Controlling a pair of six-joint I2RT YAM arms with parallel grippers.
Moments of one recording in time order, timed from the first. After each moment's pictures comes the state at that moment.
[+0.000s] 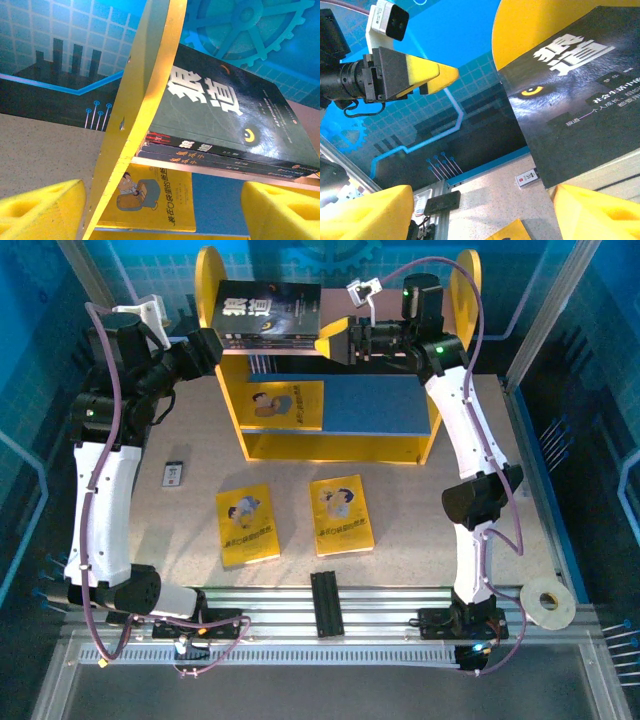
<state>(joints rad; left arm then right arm) -0.05 1.41 1.98 -0.87 0.11 -0.39 0.33 2.11 2.51 -0.60 -1.16 0.26</state>
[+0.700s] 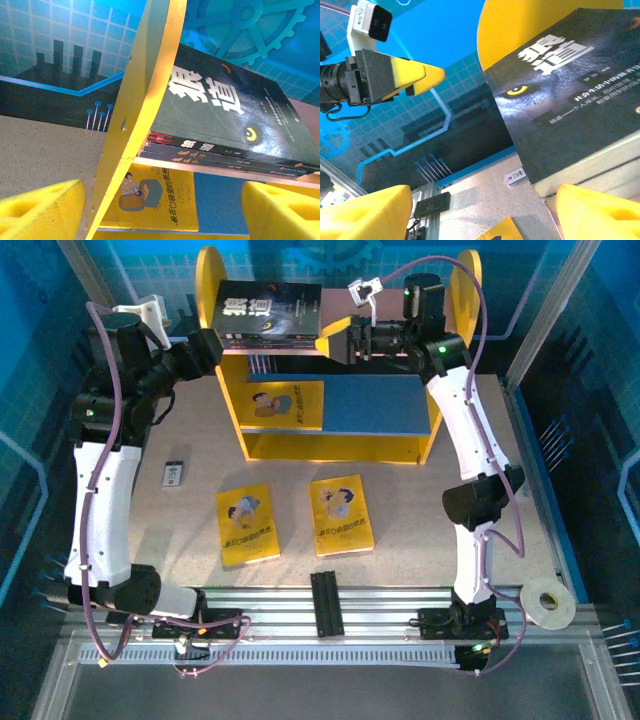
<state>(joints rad) -0.05 1.41 1.98 -0.87 0.11 -0.38 0.33 2.09 2.52 -0.66 -1.08 0.23</state>
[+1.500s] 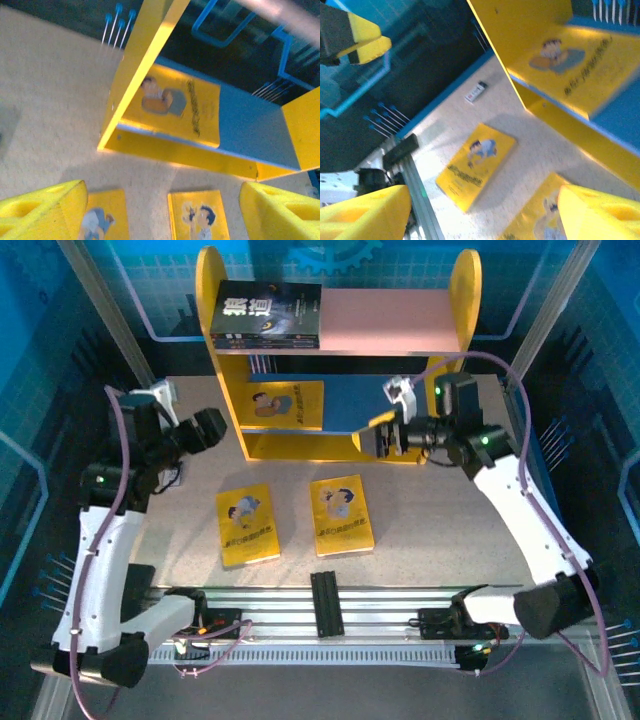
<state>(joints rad) -0.05 1.03 1.35 -0.86 0.15 -0.49 0.34 1.28 1.35 -0.64 -0.71 0.11</state>
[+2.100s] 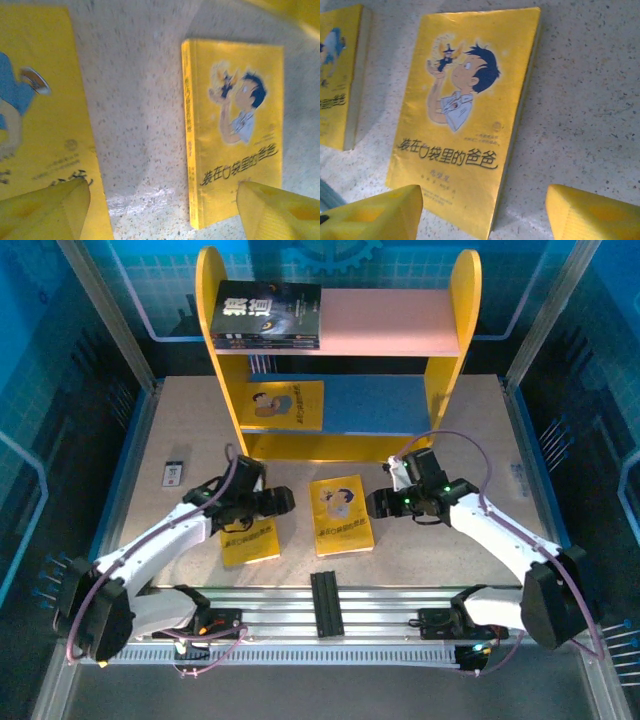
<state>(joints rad) -0.49 1.22 0.77 -0.52 0.13 -0.76 0.43 1.27 0.79 -0.51 -0.31 0.28</state>
